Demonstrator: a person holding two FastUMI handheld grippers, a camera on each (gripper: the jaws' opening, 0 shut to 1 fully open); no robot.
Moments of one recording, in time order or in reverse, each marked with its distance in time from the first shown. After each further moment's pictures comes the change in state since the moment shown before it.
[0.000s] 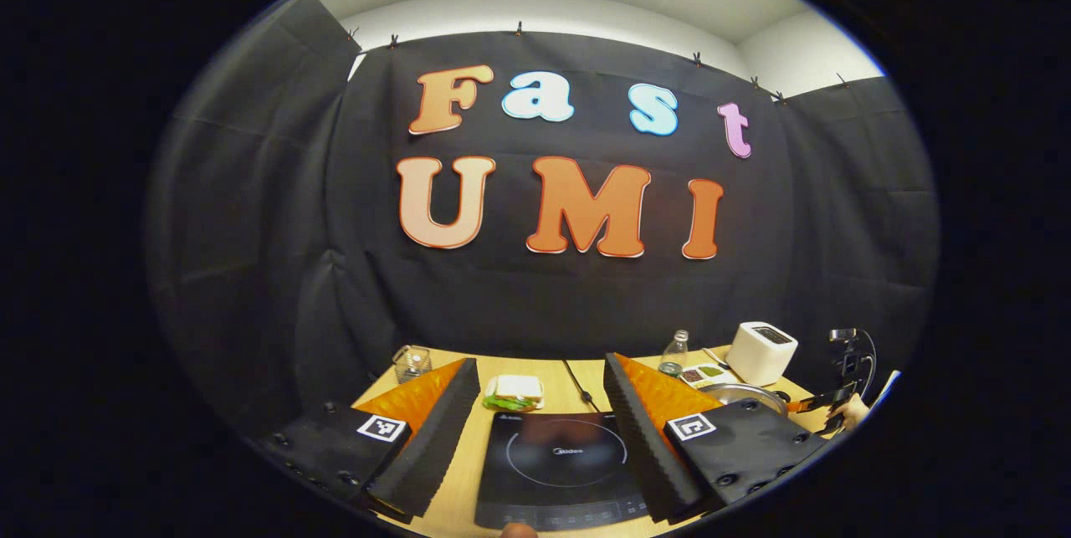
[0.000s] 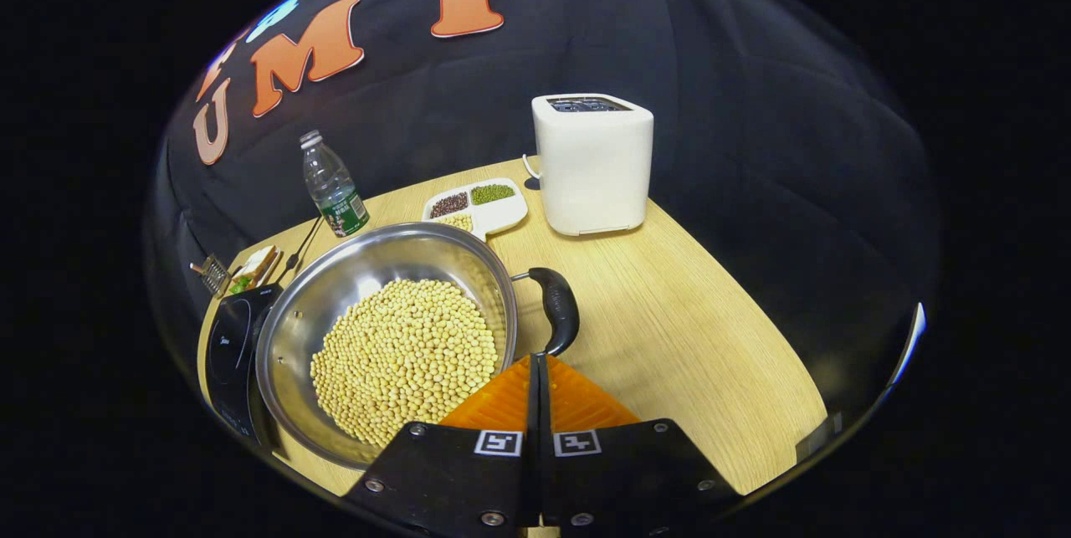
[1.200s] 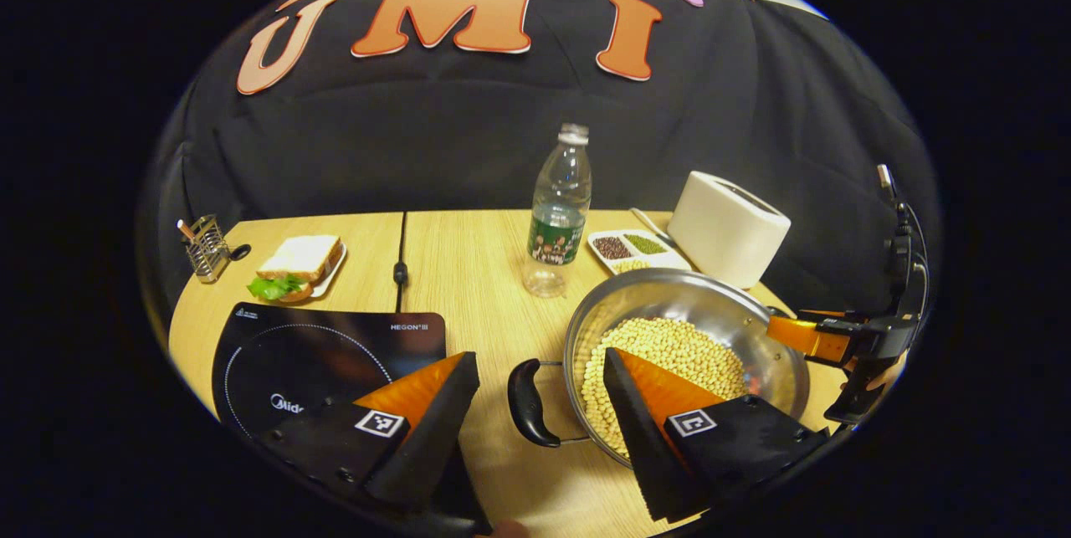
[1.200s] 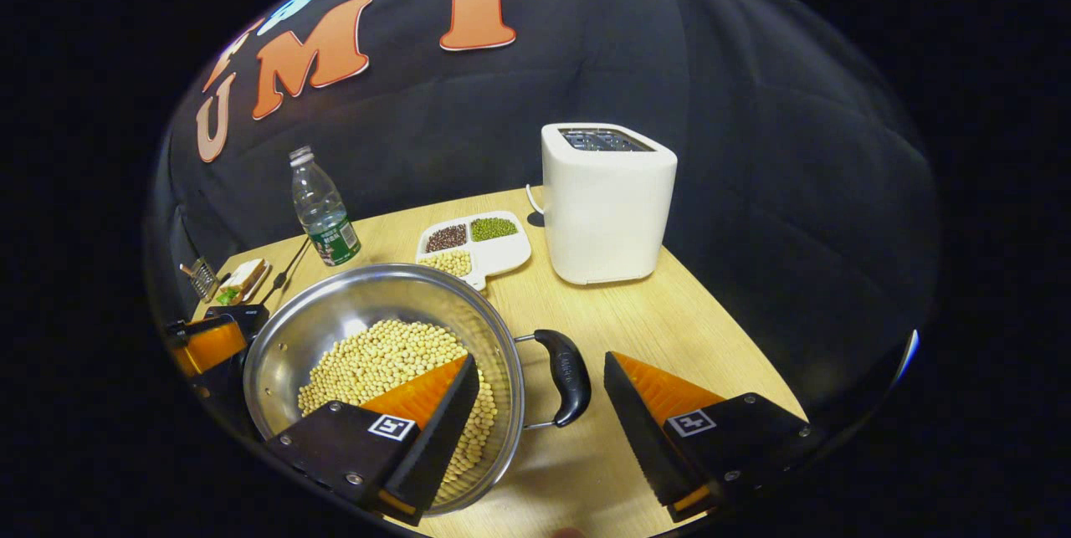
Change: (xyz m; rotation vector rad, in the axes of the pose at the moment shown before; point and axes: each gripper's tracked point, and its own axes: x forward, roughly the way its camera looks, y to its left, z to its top) left arm 0.192 -0.232 -0.292 0.026 0.526 -0.226; right arm 0.033 0.006 0.039 -0.046 -0.072 -0.011
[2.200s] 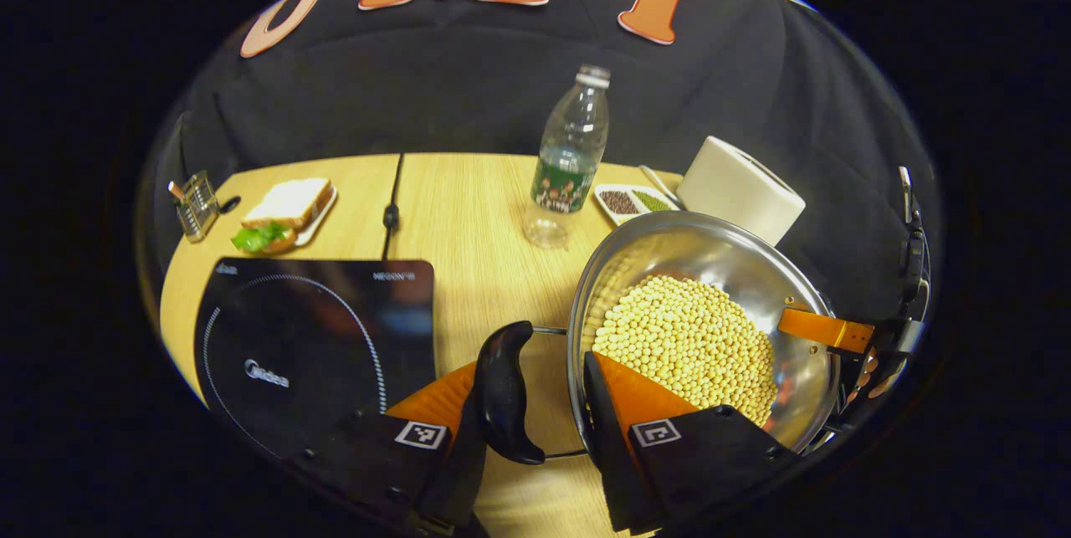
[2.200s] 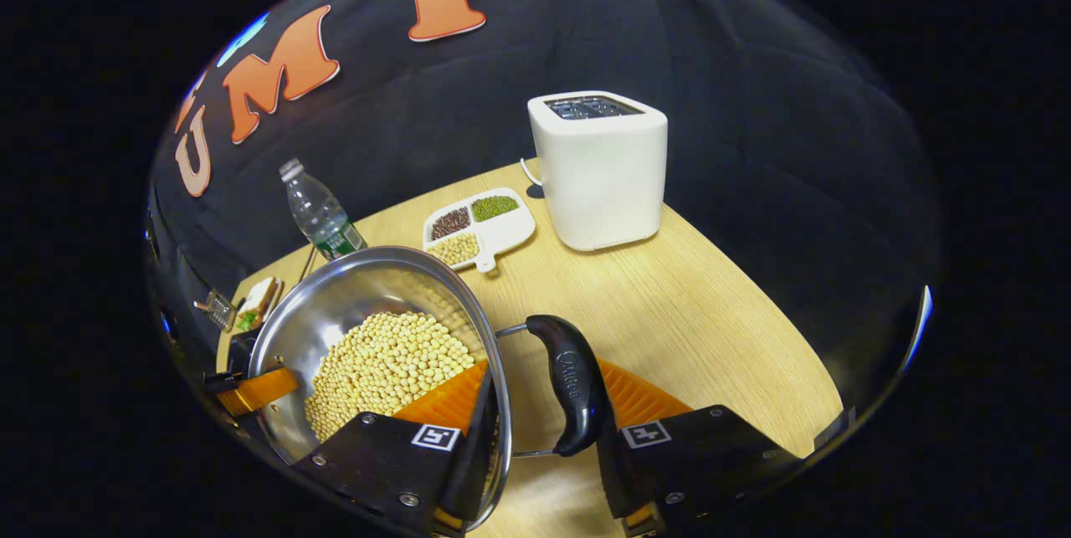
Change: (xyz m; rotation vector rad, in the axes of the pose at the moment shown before) left arm -0.014 0.004 0.001 -0.077 0.097 -0.010; right arm -0.039 0.024 0.004 0.138 0.078 0.039
